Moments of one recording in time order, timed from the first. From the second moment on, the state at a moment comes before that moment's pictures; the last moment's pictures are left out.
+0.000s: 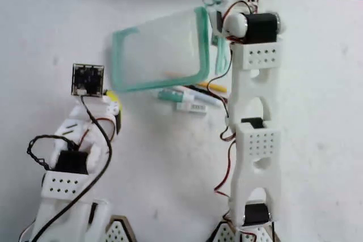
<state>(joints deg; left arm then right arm) -0.9 -60.9 71.1 34.2 2.6 -10.1 42.5 -92.9 97.3 13.5</state>
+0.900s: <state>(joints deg) -3.0 -60.9 71.1 34.2 2.6 -31.2 6.5 -93.7 97.4 24.0</state>
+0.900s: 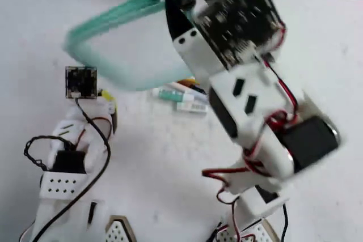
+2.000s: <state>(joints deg) -9.8 -99.0 58.5 52.9 -3.3 -31.7 -17.7 -46.2 97.4 24.4</state>
